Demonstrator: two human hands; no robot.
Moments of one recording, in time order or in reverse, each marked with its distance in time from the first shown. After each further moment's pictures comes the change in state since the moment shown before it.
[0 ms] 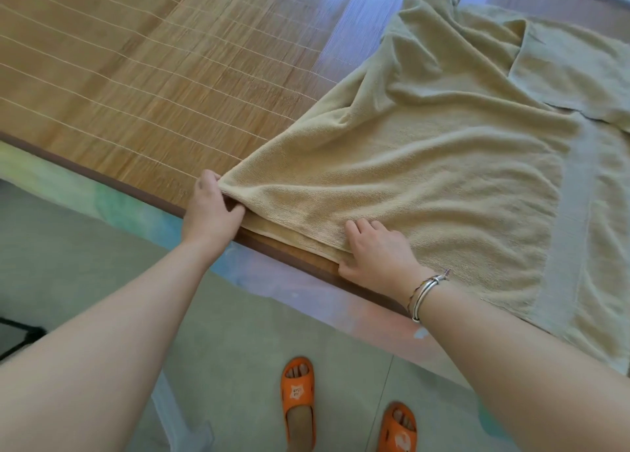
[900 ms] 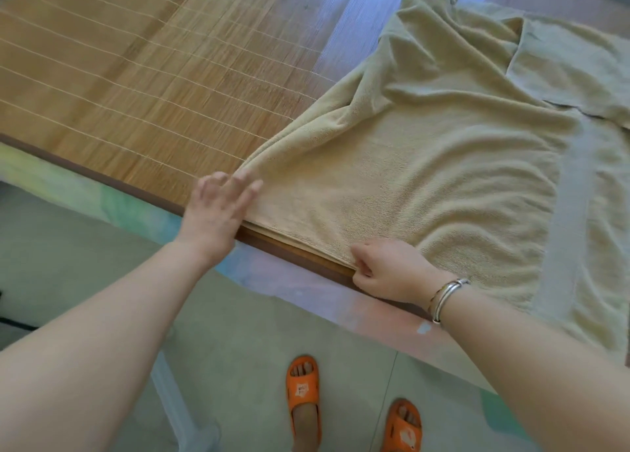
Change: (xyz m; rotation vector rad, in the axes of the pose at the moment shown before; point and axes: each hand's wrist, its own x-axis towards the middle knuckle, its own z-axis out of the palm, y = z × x) left_hand 0.004 -0.028 -0.005 0.768 0.018 0.738; right_hand -0.019 0.012 -0.003 0.229 -0.076 -0.184
